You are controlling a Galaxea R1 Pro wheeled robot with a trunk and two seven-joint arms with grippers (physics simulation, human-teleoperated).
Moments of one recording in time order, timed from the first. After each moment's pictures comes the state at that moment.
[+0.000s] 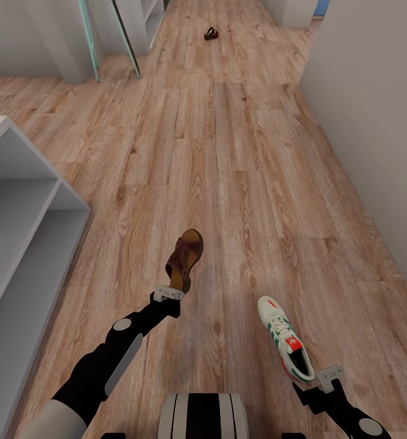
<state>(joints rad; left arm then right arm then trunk) -0.53 0.06 -0.37 -1.13 0.27 0.21 -0.19 -0.19 -0.18 -0.15 -0.87 0.22 -0.02 0.32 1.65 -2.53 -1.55</state>
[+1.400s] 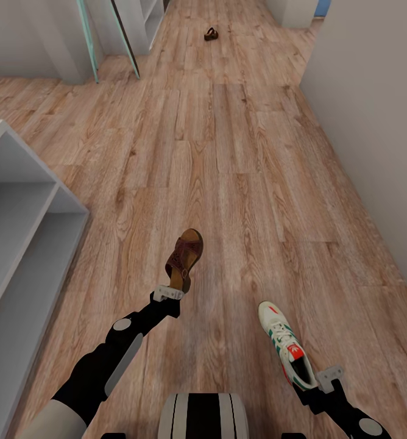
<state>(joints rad) -0.53 0.06 -0.37 -1.13 0.27 0.20 -0.19 -0.19 -0.18 -0.15 -0.87 0.22 -0.02 0.33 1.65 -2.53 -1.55</state>
